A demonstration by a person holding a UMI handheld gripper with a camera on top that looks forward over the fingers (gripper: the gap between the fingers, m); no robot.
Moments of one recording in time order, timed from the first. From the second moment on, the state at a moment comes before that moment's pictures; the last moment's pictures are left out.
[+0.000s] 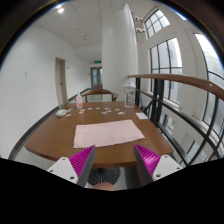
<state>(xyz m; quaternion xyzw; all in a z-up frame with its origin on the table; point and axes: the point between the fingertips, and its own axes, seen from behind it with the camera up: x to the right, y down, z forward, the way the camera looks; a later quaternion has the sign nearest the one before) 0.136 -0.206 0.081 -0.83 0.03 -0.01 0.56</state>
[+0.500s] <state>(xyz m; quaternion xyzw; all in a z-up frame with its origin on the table) -0.026 -0.052 0.009 -0.87 -0.12 0.02 0.48</state>
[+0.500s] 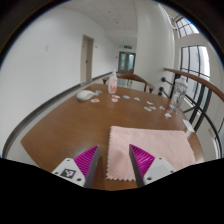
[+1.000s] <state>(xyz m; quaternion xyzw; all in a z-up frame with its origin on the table) -0.024 -0.015 0.045 -0.86 -0.07 0.07 0.51</state>
